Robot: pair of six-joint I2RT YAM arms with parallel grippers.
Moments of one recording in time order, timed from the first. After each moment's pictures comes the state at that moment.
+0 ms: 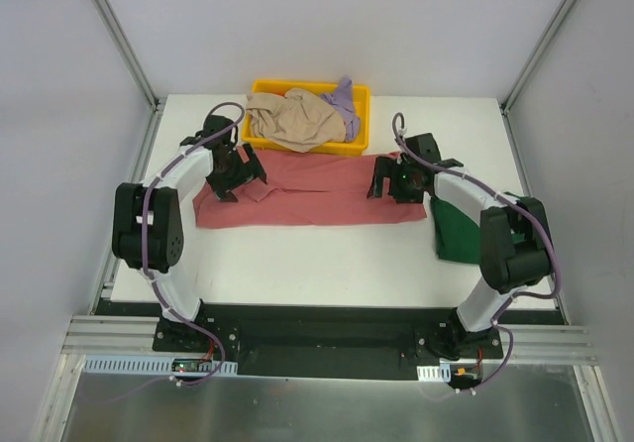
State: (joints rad) left arm -0.13 1.74 1.28 -0.69 0.15 -0.66; right arm 0.30 1.67 1.11 -0.41 -0.23 0.35
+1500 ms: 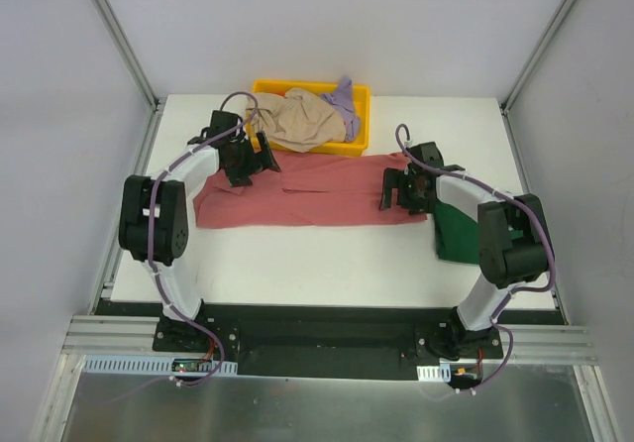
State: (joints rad) left arm -0.15 1.82 1.29 -0.44 0.31 -0.56; right arm 0.26 1.72 1.05 -0.43 -0.13 0.30
